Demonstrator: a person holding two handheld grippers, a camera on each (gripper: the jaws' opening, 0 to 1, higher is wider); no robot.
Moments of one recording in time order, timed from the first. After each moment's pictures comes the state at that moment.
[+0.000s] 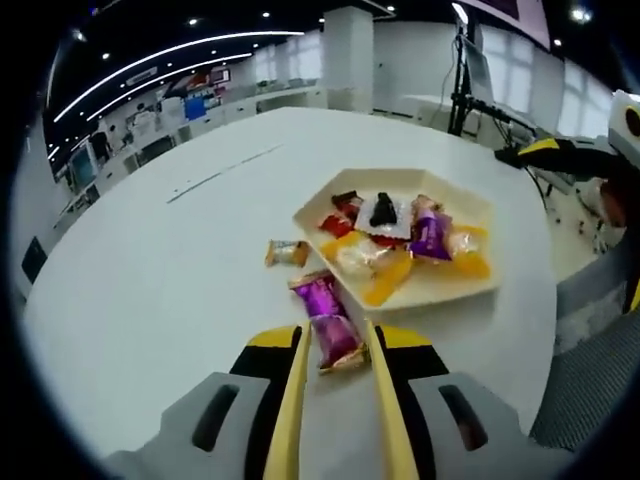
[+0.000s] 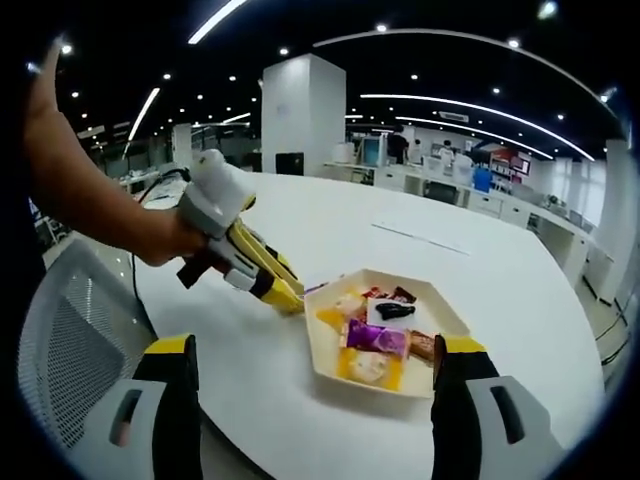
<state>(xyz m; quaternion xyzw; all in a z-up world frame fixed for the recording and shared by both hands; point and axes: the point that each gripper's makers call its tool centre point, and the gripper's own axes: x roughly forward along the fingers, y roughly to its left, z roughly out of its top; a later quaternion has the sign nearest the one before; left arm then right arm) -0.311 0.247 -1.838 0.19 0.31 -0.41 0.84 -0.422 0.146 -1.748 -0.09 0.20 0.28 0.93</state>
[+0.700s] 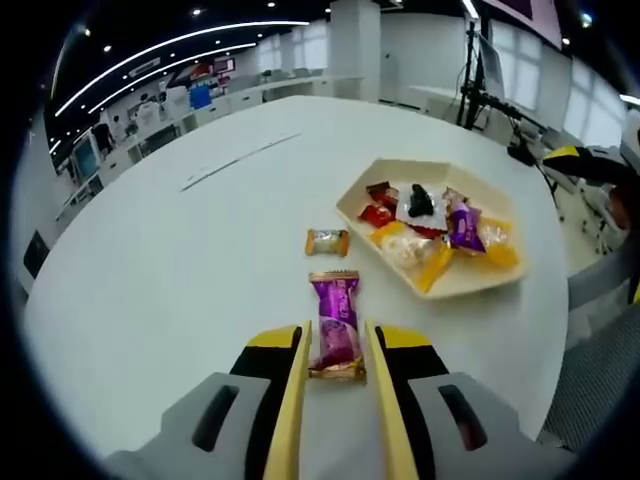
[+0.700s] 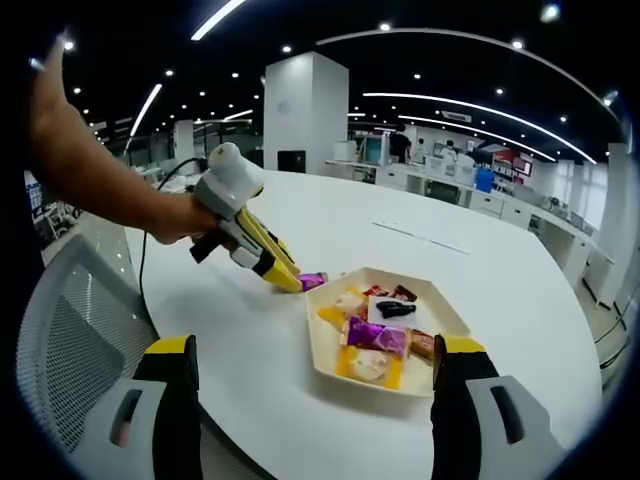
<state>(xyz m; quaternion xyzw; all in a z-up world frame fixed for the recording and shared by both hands) -0.286 0.269 -1.834 0.18 0.33 -0.40 0.83 -0.423 0.146 -1.751 -0.10 0.20 0.28 0.93</state>
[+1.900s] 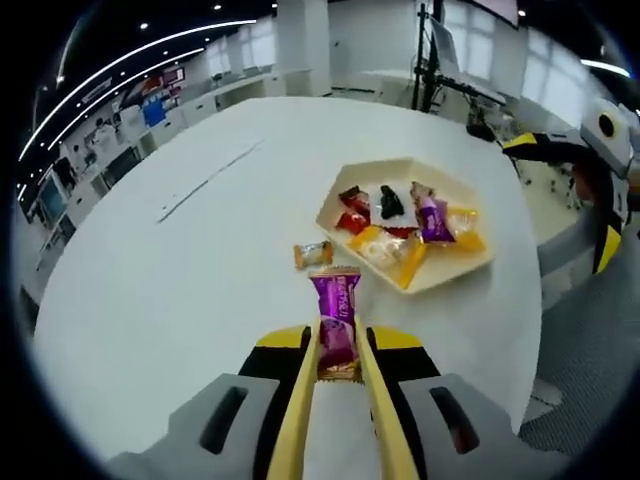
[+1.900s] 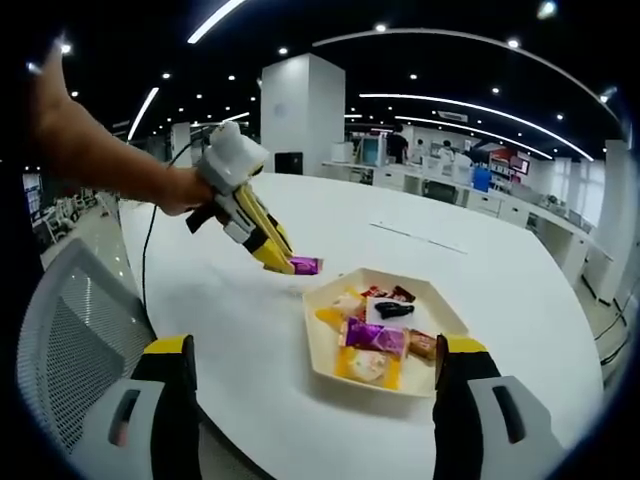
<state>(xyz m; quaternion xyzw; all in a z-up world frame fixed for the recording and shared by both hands) -0.283 0.280 -1.791 0.23 0.33 -0.49 0.78 -0.421 0.145 -1.749 -0.09 0.20 0.28 0.93</state>
